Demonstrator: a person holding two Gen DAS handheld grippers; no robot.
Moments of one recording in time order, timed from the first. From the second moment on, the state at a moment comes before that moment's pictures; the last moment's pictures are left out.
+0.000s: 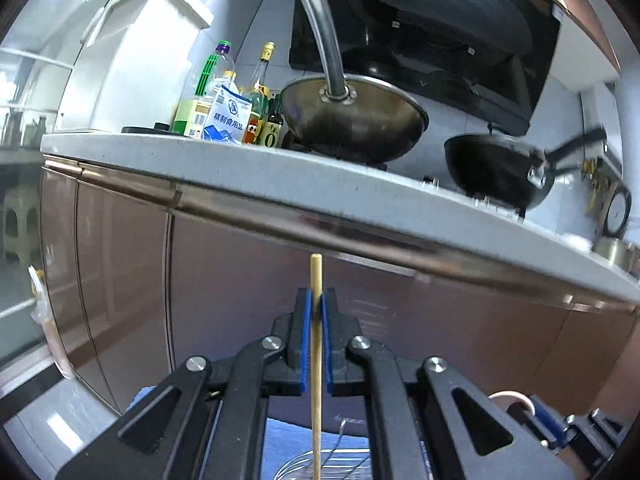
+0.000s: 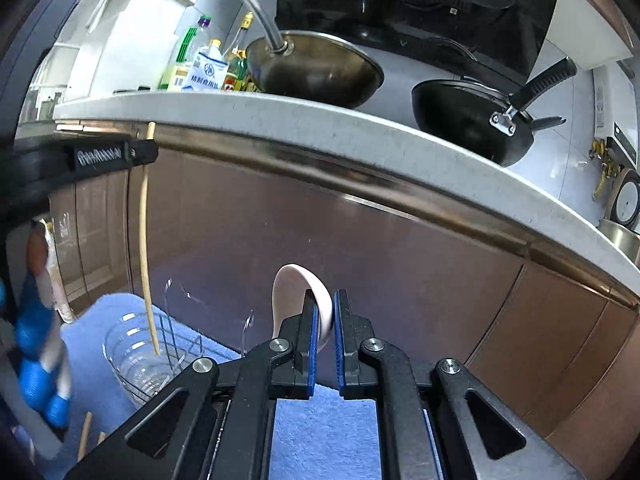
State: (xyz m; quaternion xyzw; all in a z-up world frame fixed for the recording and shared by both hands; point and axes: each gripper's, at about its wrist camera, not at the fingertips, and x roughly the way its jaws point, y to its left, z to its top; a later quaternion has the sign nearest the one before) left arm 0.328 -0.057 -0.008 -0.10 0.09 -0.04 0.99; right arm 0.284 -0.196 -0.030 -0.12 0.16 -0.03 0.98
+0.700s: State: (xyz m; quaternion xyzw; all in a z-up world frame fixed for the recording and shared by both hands) left arm 0.226 -0.011 0.020 -0.09 0.12 -0.08 0.99; right arm 0.212 -0.205 -0.009 -0.05 0.14 -0.01 0.99
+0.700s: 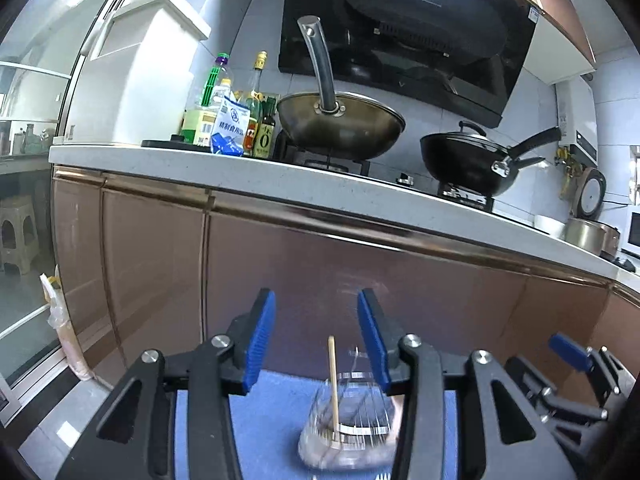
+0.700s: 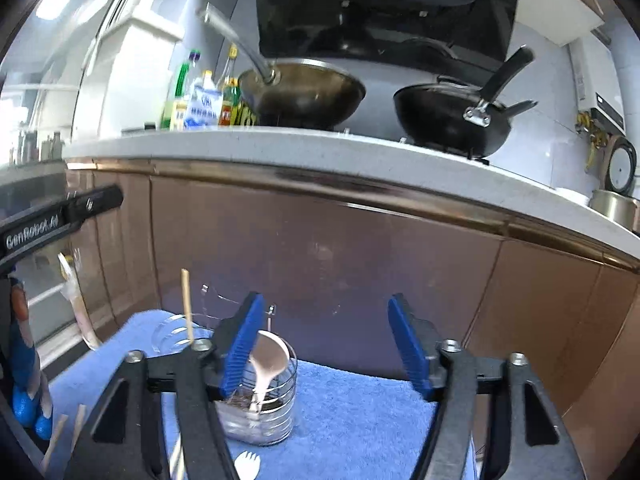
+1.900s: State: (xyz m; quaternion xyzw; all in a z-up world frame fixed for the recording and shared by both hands) left arm 0.089 0.092 -0.011 -0.09 0.32 -0.11 0.94; right arm 0.019 -0.252 -0.021 0.10 0.20 0.07 0.97
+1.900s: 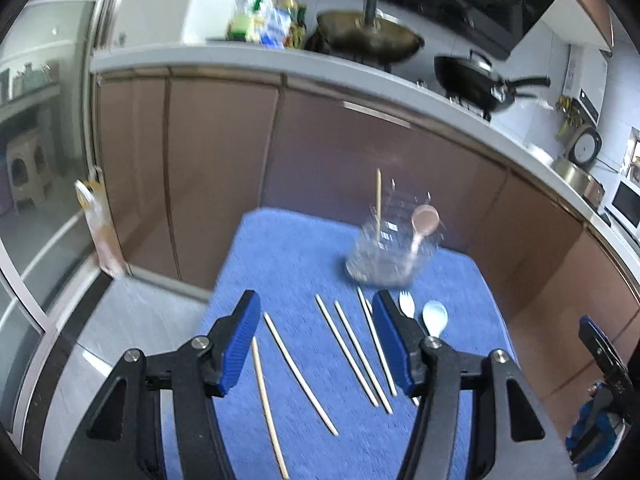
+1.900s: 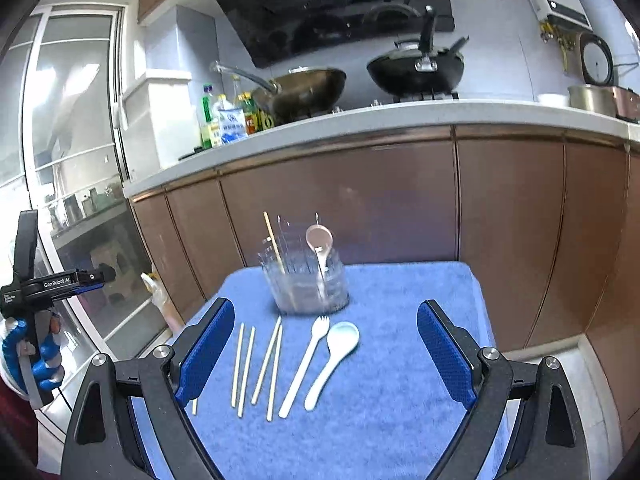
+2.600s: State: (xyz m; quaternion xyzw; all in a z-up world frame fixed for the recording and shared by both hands) left arm 0.165 0.042 -0.087 -0.07 0.49 -0.14 0.86; right arm 0.083 -0.276 -0.082 0.09 0.32 0.08 0.94
